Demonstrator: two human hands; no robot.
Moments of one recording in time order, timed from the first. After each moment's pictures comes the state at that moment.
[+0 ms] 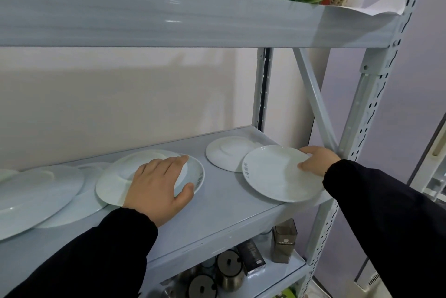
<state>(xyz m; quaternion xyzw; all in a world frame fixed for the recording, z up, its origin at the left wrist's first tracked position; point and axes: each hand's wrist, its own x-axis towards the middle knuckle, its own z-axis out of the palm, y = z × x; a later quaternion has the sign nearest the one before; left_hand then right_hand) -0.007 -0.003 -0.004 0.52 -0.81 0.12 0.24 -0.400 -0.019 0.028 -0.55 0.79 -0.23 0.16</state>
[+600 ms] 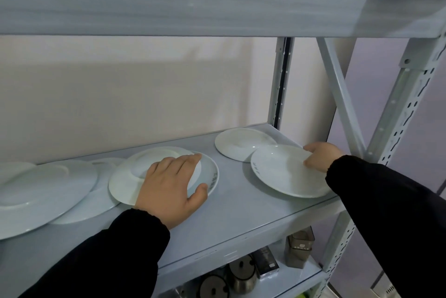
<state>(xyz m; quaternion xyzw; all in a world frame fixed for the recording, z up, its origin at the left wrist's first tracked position) -0.006 -0.004 -0.004 0.52 -0.80 0.13 0.26 -0.386 -0.070 0.016 -0.56 0.80 -0.19 0.14</state>
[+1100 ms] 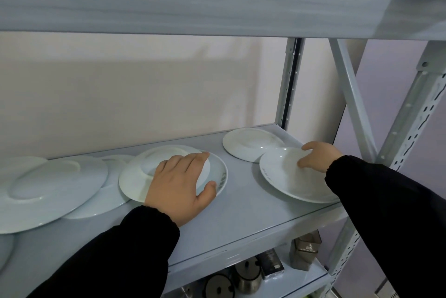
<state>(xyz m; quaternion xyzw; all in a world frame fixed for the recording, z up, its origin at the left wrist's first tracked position) -0.005 -0.005 -0.004 0.52 -0.80 0.13 0.27 -0.364 -0.079 0.016 -0.56 0.79 -0.19 0.14</state>
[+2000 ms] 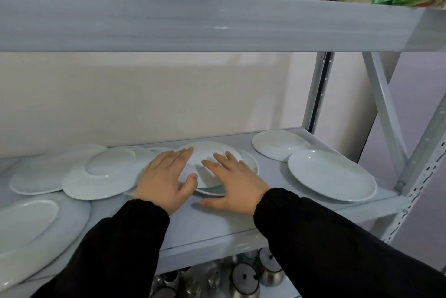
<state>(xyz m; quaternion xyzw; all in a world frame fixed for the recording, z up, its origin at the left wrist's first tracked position) 0.095 0.023 -0.006 0.60 -0.74 0.09 0.28 -0.115 0.009 0.009 -0.88 0.46 -0.13 0.08</state>
